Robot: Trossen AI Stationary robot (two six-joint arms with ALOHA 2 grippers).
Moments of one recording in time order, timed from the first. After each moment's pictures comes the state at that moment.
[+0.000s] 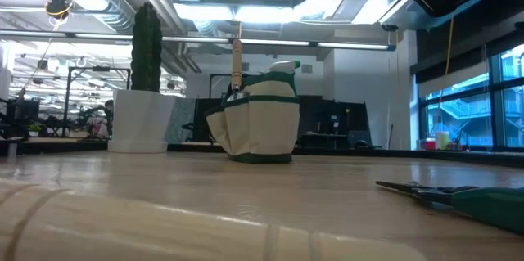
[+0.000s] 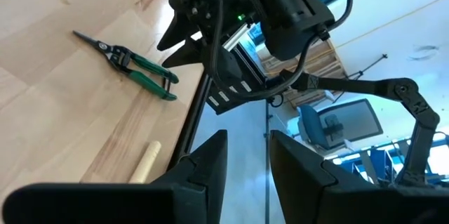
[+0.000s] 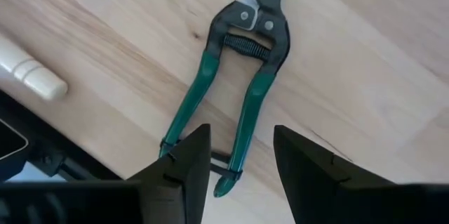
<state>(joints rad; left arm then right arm) -0.81 1.40 0.82 0.28 -0.56 -1.19 0.72 2.03 1.51 -0.90 0.11 1.64</state>
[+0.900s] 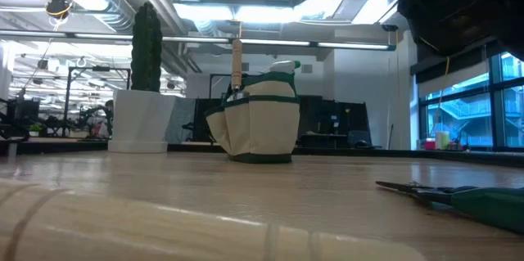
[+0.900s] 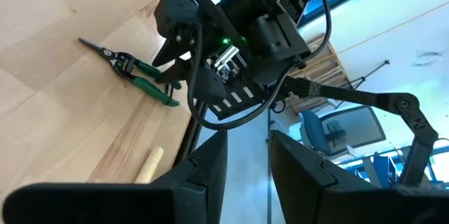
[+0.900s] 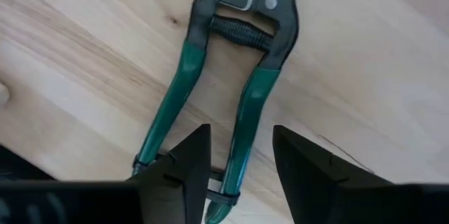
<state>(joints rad) -0.81 1.40 0.82 0.28 -0.58 -1.19 0.72 2.10 1.51 -0.87 0.07 1.67</state>
